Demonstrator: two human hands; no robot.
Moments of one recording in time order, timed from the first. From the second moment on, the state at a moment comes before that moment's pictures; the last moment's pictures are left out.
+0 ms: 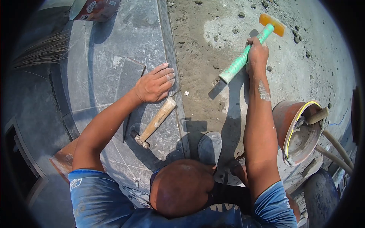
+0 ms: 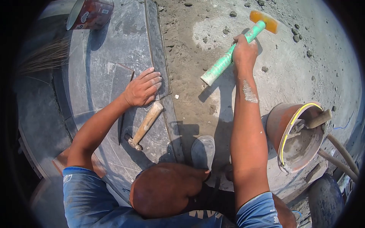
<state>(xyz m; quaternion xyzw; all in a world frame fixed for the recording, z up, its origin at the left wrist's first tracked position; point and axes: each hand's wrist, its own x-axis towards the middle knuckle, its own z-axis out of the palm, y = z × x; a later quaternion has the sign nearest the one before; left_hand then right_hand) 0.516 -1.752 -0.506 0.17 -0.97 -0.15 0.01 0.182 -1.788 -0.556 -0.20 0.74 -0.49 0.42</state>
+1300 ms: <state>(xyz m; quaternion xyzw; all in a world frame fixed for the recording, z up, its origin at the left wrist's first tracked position) 0.450 -1.945 -0.500 0.39 -0.84 0.14 -0.36 0.128 -1.719 -0.555 -0.39 0.82 -0.22 0.35</state>
